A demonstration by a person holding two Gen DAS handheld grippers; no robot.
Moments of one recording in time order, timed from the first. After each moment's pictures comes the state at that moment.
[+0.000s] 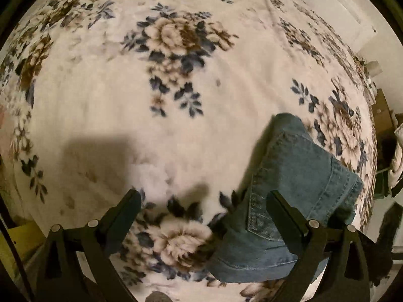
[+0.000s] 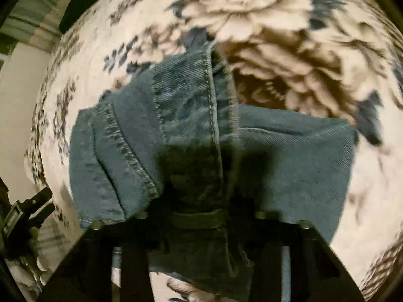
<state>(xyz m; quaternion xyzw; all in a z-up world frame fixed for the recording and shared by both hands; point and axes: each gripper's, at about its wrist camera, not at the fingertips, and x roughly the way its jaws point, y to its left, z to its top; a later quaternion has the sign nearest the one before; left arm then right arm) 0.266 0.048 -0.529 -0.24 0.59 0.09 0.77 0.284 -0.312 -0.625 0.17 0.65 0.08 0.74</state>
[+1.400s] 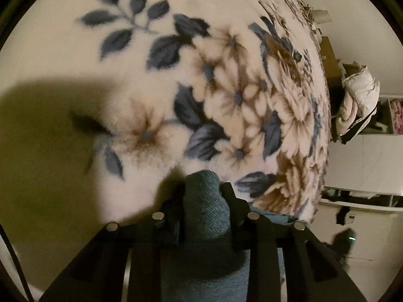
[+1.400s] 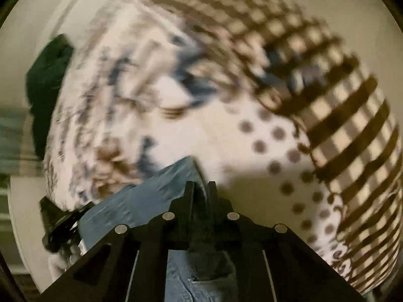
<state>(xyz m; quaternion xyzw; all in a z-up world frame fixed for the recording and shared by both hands) 0.436 -0.102 -0.618 -0.31 0.65 -0.16 0.67 0.238 -0.574 -0.653 0.41 0.59 -0.08 0.69</state>
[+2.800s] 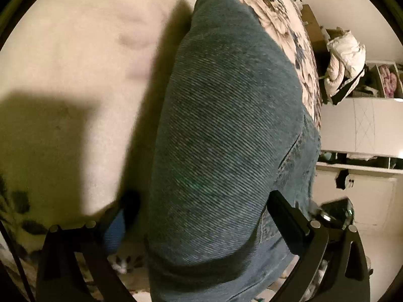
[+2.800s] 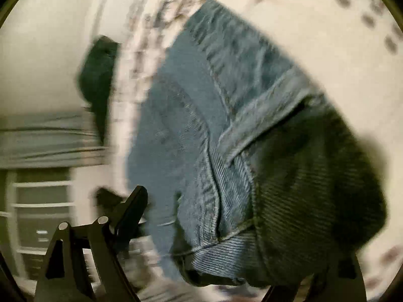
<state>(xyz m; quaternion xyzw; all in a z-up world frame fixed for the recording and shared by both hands) 0.318 -0.112 -0.614 -0.25 0.68 -0.22 0.66 0.151 -0.445 -0.688 0.50 0.53 0.05 0.68</state>
